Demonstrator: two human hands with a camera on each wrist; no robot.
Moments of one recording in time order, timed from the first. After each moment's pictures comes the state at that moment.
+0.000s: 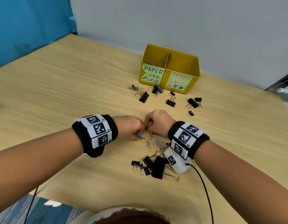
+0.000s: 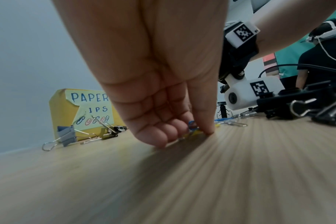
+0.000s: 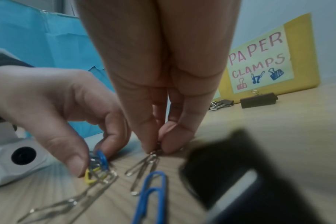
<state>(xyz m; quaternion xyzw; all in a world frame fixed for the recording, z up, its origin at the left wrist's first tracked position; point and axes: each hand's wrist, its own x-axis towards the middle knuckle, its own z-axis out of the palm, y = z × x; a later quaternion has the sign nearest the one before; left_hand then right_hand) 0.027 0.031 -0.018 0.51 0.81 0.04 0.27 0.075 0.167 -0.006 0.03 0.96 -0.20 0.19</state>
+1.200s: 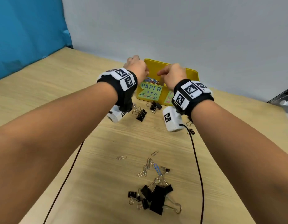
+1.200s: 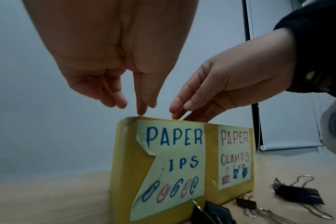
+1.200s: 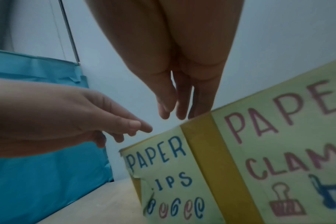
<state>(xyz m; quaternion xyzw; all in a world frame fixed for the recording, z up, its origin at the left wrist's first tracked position) -0.127 0.120 0.052 0.25 0.95 0.20 0.03 -0.060 0.231 0.066 0.20 0.94 -0.26 -0.09</state>
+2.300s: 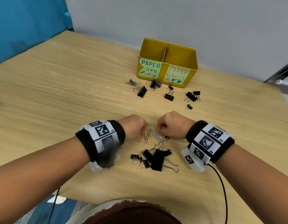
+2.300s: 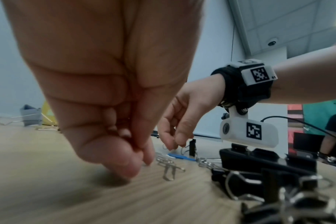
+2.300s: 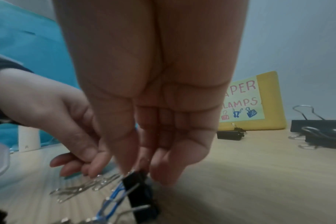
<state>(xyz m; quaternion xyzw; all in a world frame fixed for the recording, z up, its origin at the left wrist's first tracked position) 0.061 0.039 -0.003 0.37 0.86 0.13 0.32 0.114 0.191 0.009 0.00 0.96 -0.14 0.24</state>
